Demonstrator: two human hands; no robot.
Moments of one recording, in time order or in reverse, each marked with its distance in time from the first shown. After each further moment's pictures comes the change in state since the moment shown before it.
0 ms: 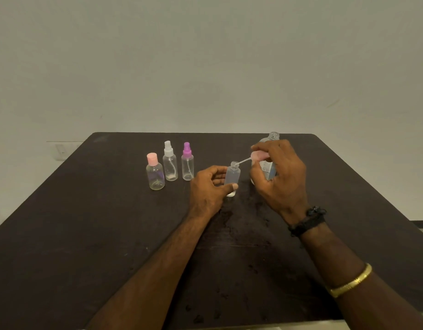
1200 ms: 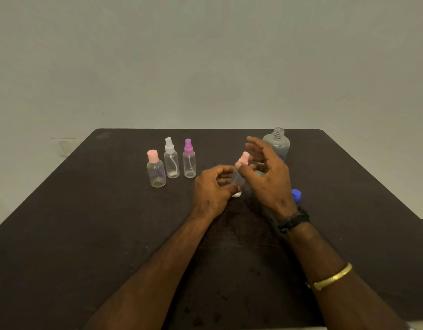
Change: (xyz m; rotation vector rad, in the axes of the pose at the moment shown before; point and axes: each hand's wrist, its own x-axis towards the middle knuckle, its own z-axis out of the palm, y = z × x) left_hand -0.004 0.000 0.002 0.045 -0.042 0.053; right_hand -0.012 0.008 0.033 0.402 -0.183 0.435
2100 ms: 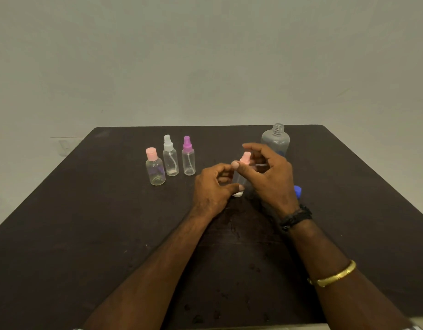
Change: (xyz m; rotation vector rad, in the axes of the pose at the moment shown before) left_hand -0.001 -0.001 0.000 0.041 -0.022 -0.005; right_hand -0.002 0.006 -0.003 -0.025 0.004 0.002
